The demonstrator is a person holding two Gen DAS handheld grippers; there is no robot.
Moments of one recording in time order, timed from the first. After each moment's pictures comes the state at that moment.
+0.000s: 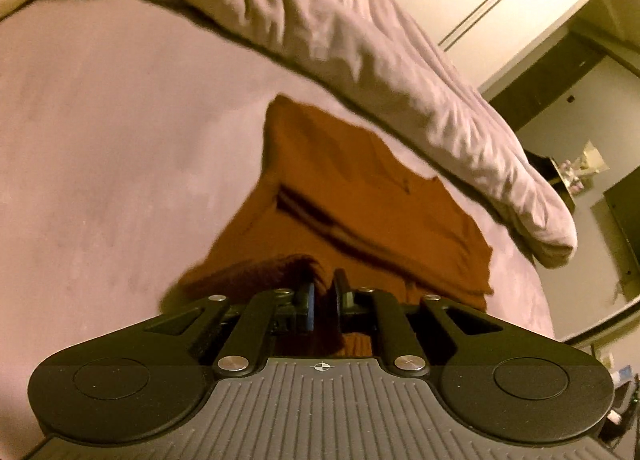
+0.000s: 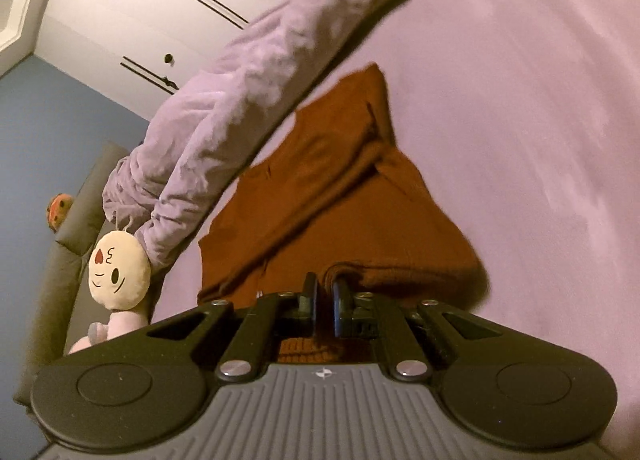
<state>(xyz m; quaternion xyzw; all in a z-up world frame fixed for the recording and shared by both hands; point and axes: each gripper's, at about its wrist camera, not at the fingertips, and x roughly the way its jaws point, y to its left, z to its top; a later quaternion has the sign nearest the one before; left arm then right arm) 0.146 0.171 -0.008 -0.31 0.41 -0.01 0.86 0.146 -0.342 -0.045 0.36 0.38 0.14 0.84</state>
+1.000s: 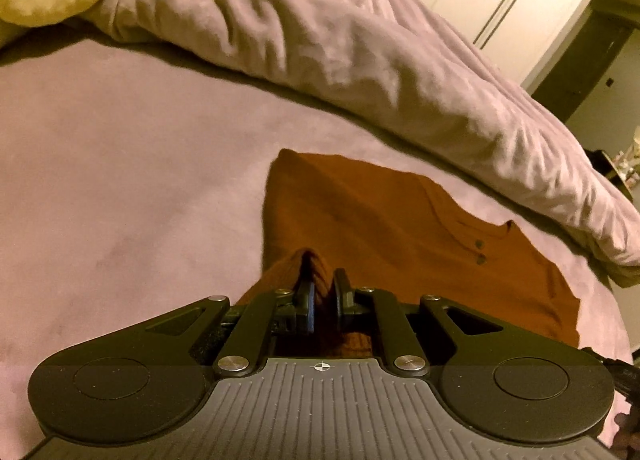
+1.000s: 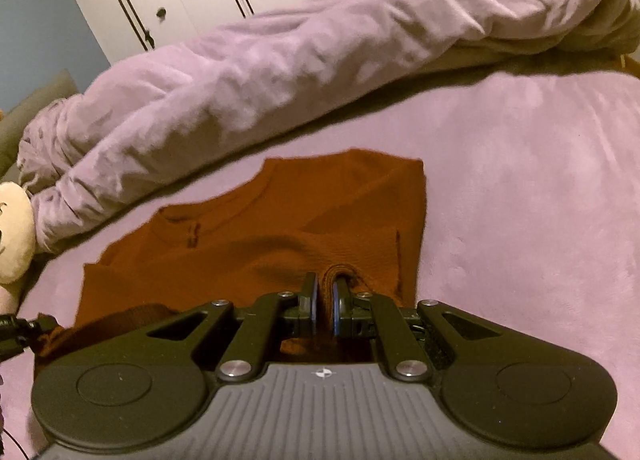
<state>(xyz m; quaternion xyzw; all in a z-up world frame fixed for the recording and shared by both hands) 0.286 0.163 -0.053 -0.23 0.41 0.04 0.88 0.307 -0.279 -0.061 0.16 0.37 0.08 0.91</state>
